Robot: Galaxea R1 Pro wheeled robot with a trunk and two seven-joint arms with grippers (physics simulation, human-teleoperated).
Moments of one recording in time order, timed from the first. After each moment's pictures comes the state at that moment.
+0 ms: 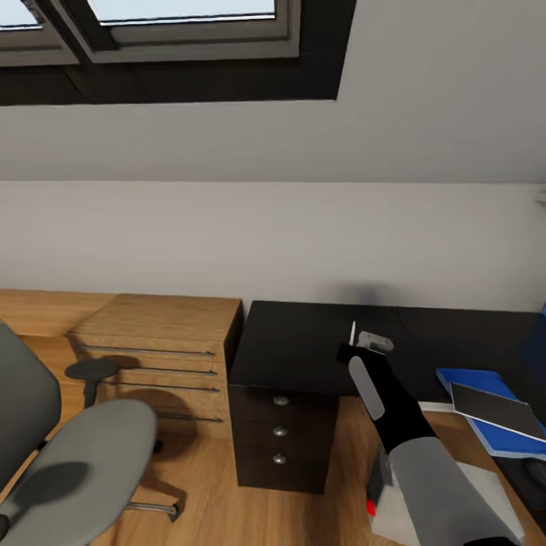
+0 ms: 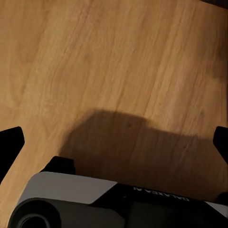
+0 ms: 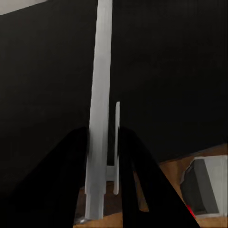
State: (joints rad) left arm -0.07 -0.08 -0.48 -0.57 0.59 -0.01 0.40; right arm -0.73 0.07 0.08 -1.01 -0.43 0.57 -0.54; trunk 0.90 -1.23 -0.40
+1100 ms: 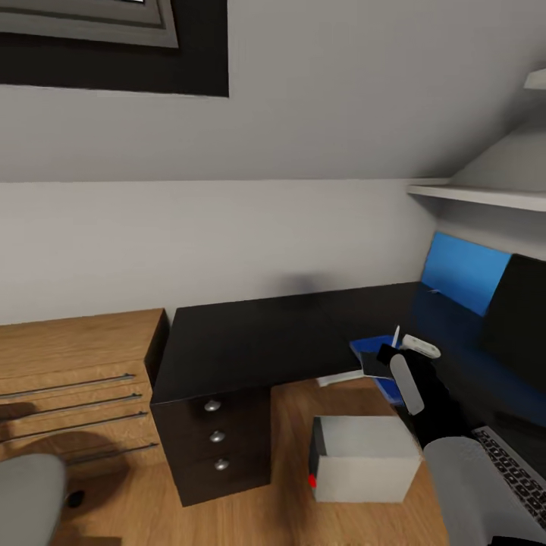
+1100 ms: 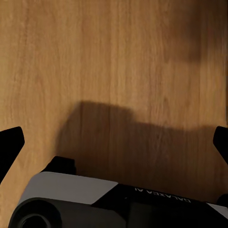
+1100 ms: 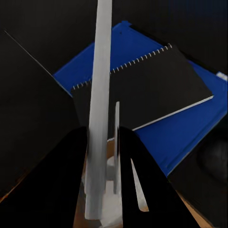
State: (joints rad) left arm -0.06 -0.08 -0.48 -0.56 0.59 -0.02 0.40; right arm -0.73 -0.04 -0.10 -1.00 -0.43 0.57 -0.52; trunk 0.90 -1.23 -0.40
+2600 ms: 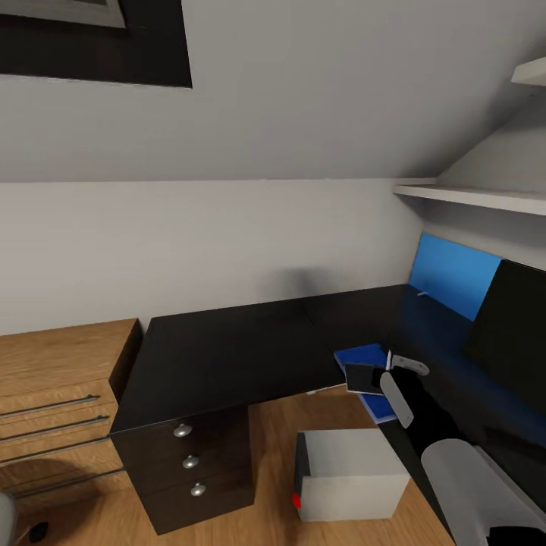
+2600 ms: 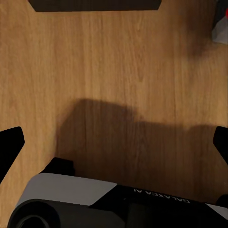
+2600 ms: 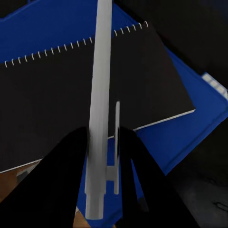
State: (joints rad) left arm -0.06 -0.08 -0.49 -0.56 0.58 -0.03 0.40; right arm -0.74 -0.07 0.02 -0.80 -0.42 0.56 -0.52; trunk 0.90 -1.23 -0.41
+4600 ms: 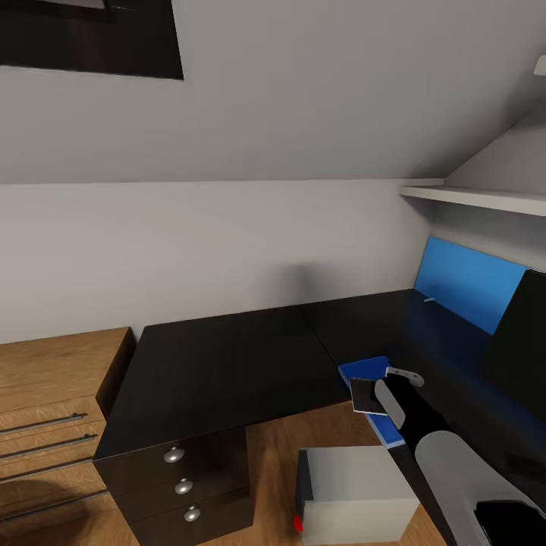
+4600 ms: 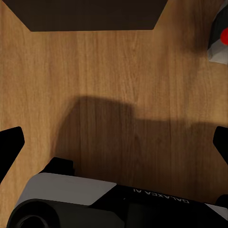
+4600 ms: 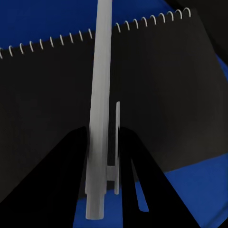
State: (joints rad) left arm -0.06 -0.08 -0.48 -0.56 0.59 -0.03 0.40; right arm -0.80 -0.06 0.05 -0.58 -0.39 0.55 -0.51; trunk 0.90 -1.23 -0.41
